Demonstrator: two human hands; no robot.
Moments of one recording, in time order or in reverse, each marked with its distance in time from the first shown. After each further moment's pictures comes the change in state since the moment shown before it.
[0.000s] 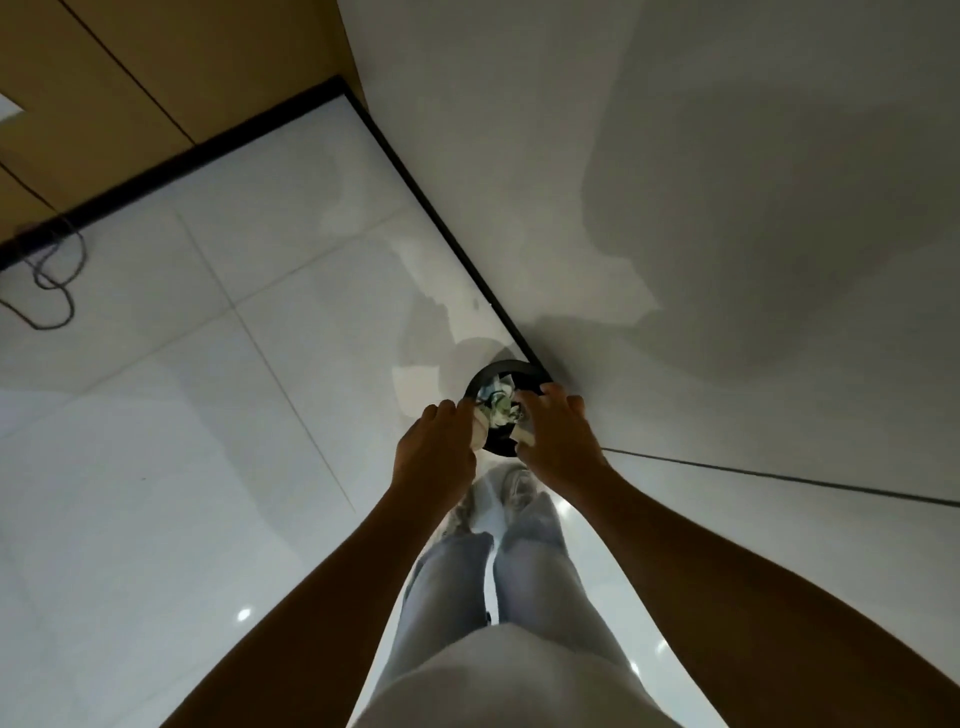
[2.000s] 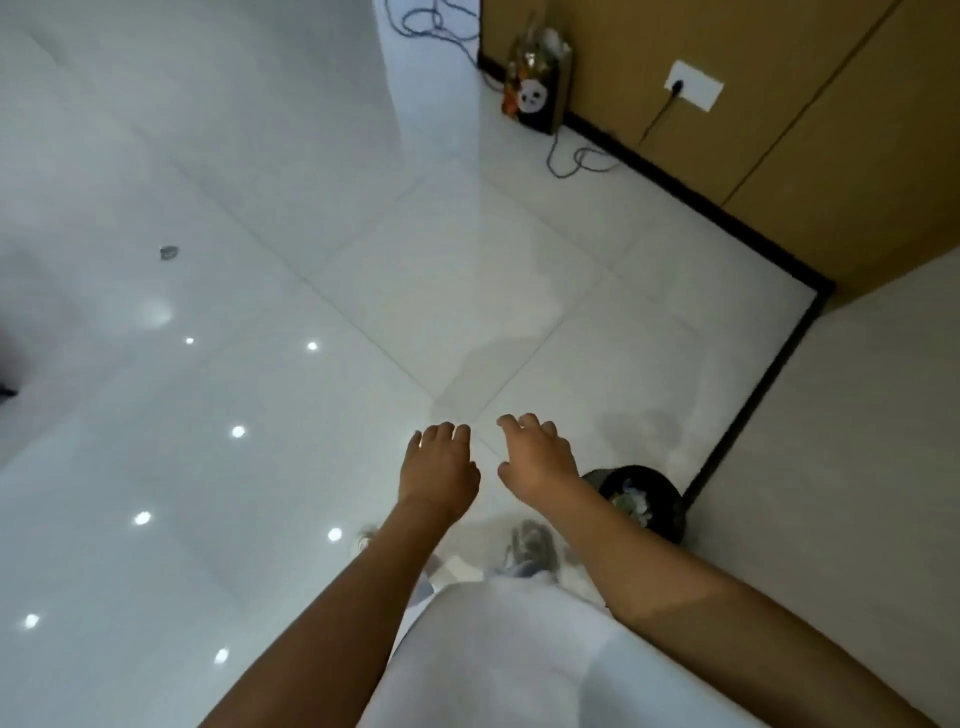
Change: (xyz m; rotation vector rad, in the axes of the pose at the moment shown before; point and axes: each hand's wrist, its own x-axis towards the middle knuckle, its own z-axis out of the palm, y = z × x) left_hand -0.337 0.053 0.083 -0.482 0.327 -1.134; right_hand -0.232 -0.150 0.062 -0.854 -0.456 -0.983
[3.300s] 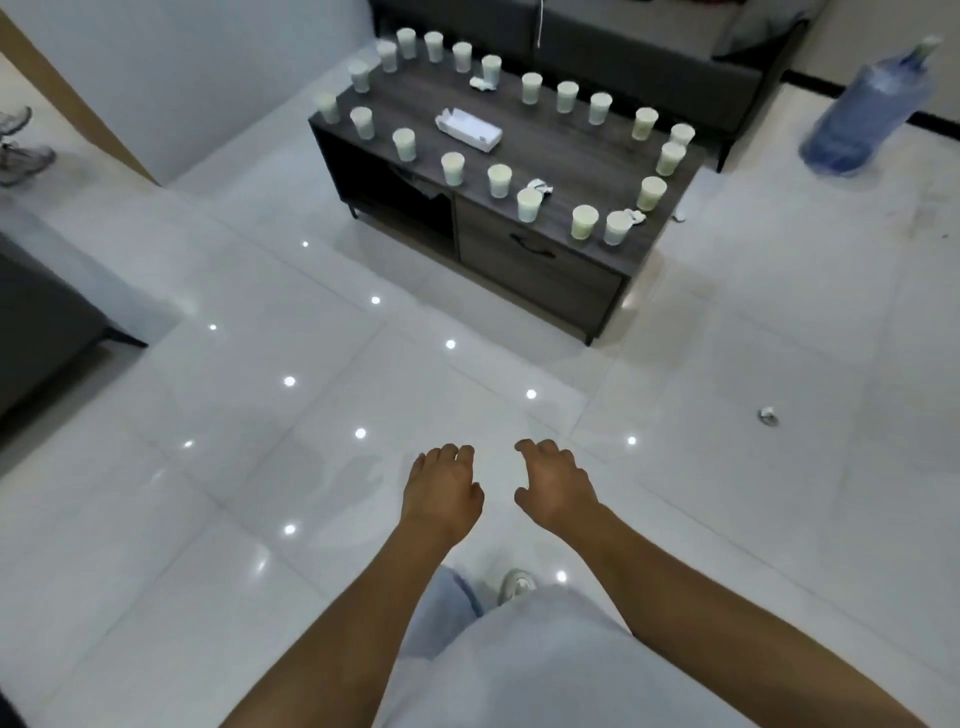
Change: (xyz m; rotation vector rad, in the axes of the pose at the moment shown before) left_hand -0.332 -0.787 -0.035 -0.626 0.345 -1.271; right_hand 0.031 -0.919 0.242 -0.758 -0.321 -1.118
